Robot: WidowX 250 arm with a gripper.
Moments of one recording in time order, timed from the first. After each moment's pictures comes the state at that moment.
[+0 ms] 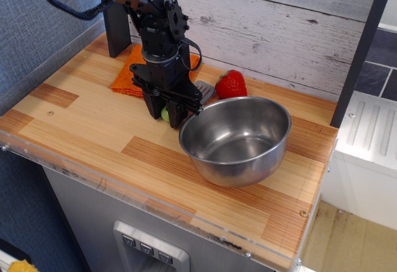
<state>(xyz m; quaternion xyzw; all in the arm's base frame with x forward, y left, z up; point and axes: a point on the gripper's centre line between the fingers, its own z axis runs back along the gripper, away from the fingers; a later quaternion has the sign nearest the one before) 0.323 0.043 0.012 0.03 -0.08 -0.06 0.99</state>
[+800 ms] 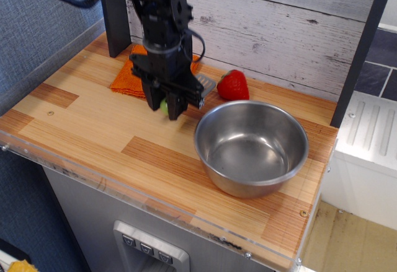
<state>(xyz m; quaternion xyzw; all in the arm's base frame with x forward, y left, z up) 0.322 0.039 0.035 0.04 -0.09 -0.07 0.99</state>
